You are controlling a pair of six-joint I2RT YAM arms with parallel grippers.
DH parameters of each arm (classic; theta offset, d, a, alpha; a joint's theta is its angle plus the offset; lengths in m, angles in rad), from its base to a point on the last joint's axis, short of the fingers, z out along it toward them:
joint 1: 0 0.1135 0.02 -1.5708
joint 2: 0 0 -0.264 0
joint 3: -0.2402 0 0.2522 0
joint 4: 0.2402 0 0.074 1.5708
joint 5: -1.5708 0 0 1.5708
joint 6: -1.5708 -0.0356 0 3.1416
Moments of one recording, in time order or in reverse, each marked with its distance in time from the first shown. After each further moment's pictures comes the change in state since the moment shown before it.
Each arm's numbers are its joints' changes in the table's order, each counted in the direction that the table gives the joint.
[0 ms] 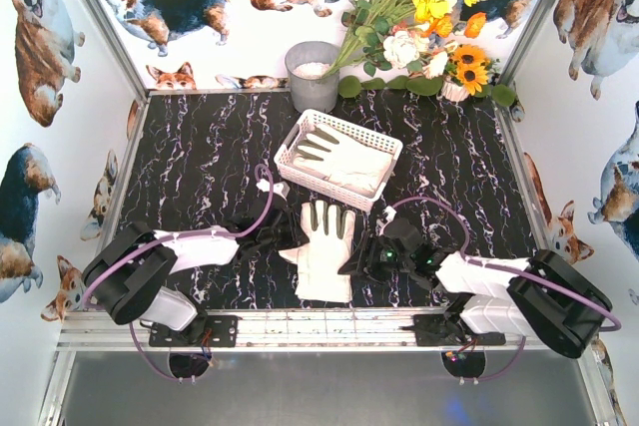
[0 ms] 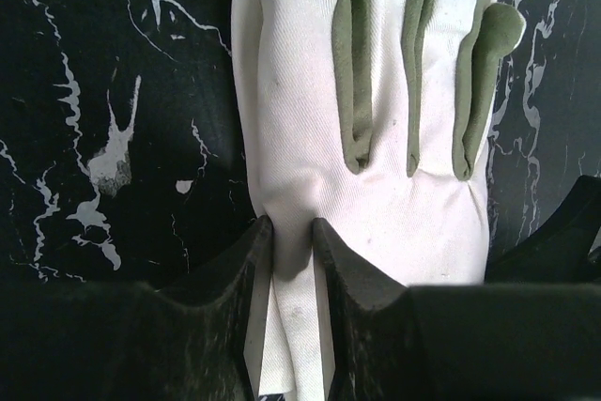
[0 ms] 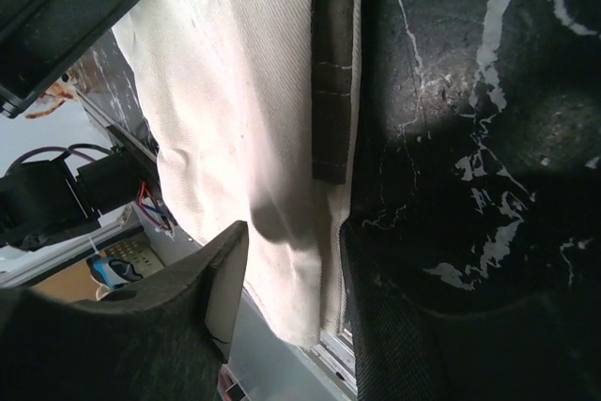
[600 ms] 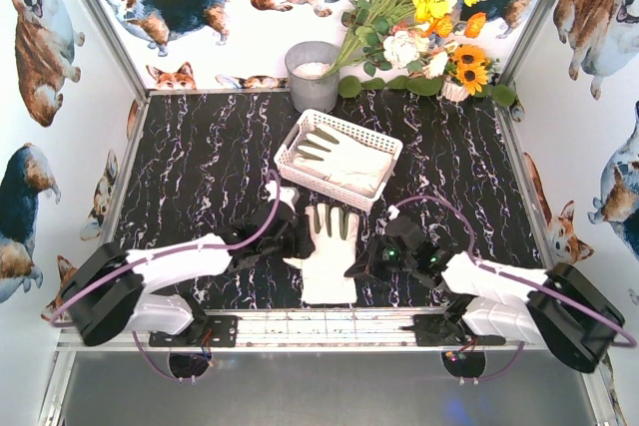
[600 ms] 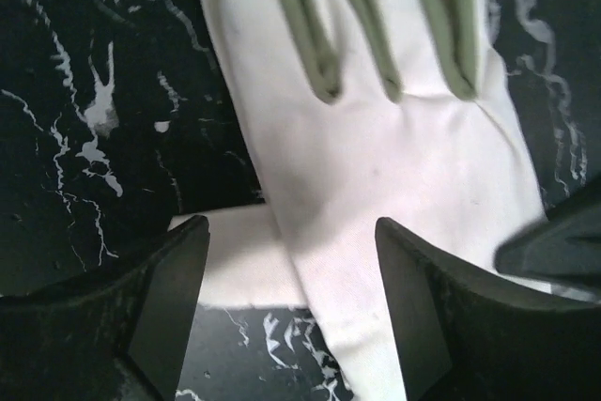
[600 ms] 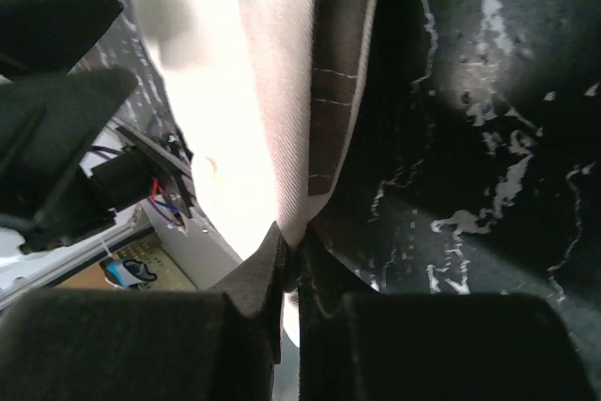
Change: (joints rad) left arm -0.124 -0.158 -0.032 0.211 0.139 -0.130; right arm 0.000 -0.089 -0.039 0.166 -0.003 -0.031
